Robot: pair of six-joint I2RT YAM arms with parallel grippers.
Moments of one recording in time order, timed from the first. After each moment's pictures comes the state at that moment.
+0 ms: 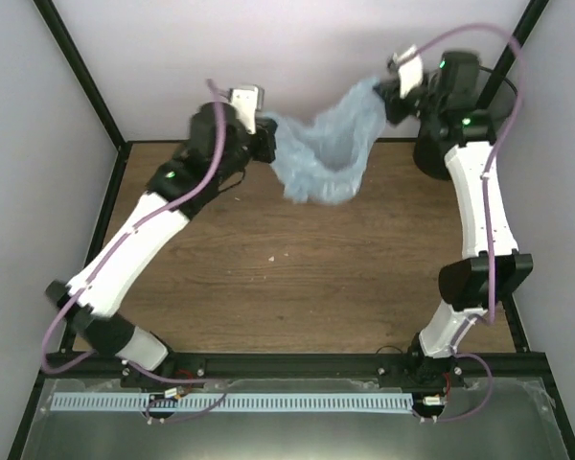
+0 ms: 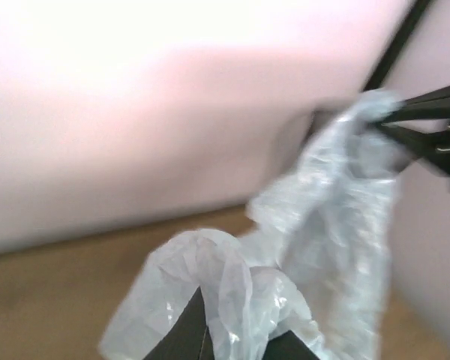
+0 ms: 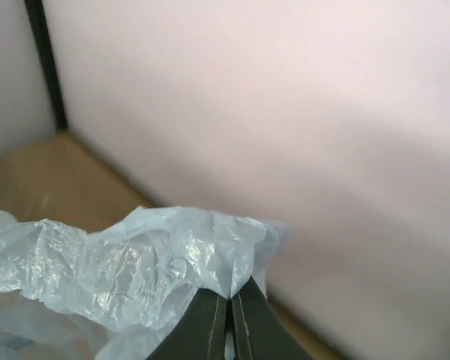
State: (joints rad) left arm -0.66 1.54 1.75 -0.55 -0.15 -0.34; right arm 0.07 1.66 1.89 -0.63 -0.55 -0.38
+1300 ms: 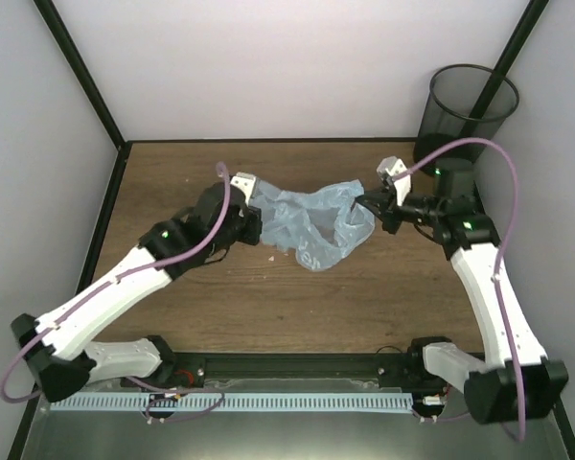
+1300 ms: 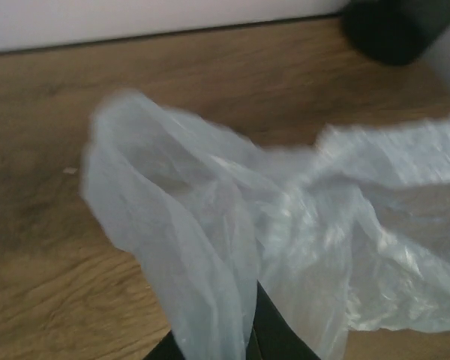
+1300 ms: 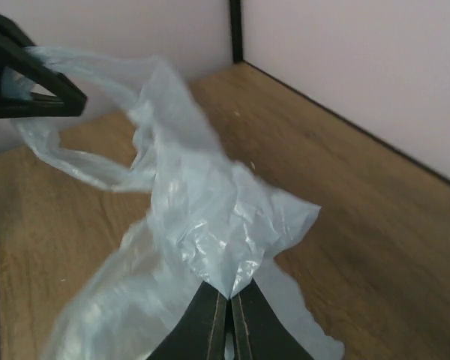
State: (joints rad) left arm -0.88 1.16 1.26 -0.68 -0.29 -0.38; right arm 0.09 1.03 1.13 -0.59 -0.90 -0.40
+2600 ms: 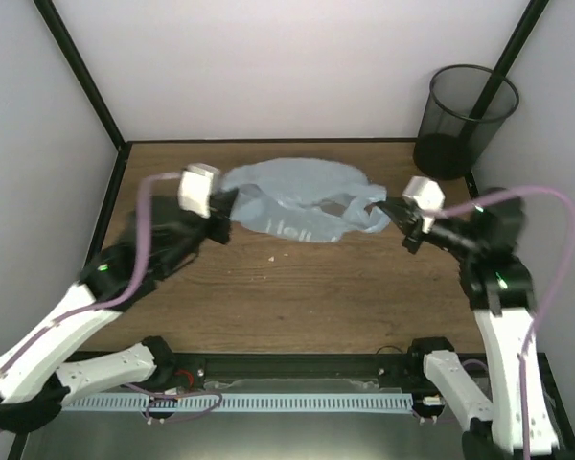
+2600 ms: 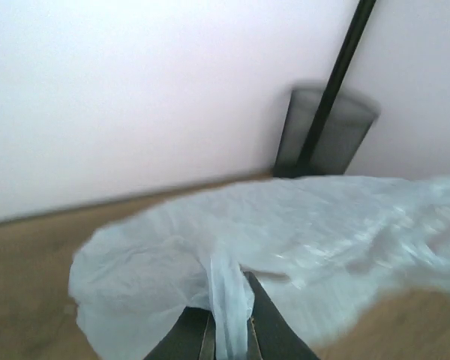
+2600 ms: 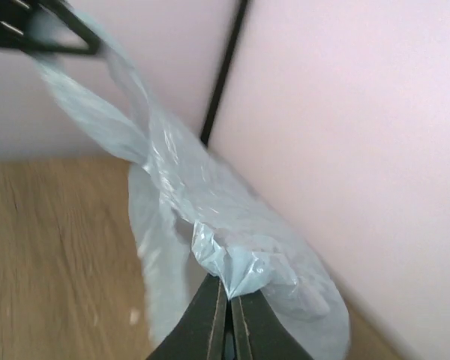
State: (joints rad) left arm -0.87 0.99 1.21 -0.56 -0.29 -0.25; right arm 0.06 0.83 1.09 -0.61 -0.82 -0.48
